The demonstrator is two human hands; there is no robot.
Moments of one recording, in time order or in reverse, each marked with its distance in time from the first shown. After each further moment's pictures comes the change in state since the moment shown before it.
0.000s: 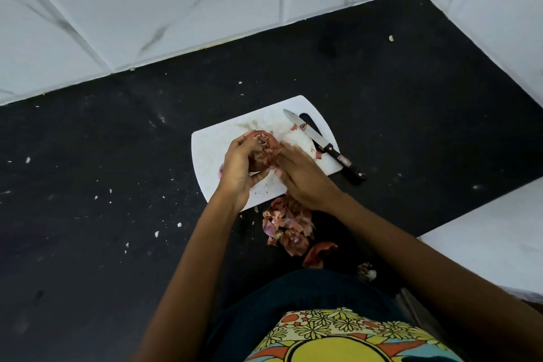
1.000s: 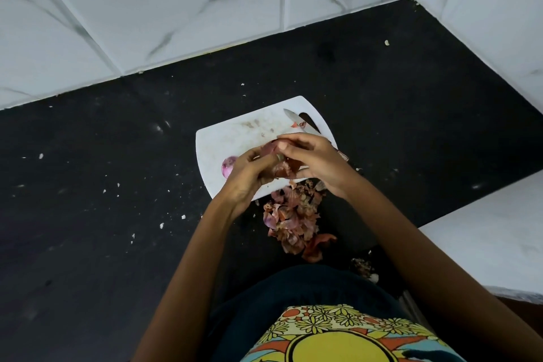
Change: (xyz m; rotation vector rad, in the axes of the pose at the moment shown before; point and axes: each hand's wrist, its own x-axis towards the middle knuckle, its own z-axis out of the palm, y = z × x) left_hand -0.020 -0.015 -0.015 0.203 -0.285 0.095; right_hand -0.015 -0.051 -0.073 1.156 0.086 0.464
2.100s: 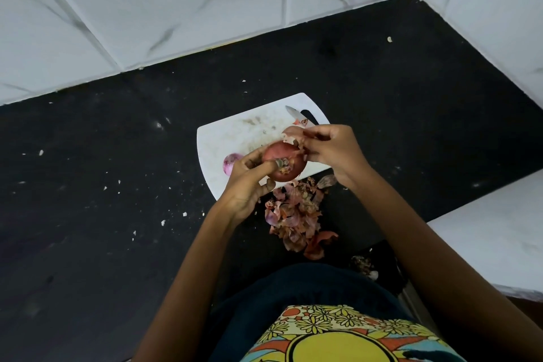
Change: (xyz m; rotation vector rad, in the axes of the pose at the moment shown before) left_hand -0.013 -0.006 -0.001 -0.149 0.000 -0.013; right_hand 0.004 -0.006 -0.010 0.006 0.267 -0.016
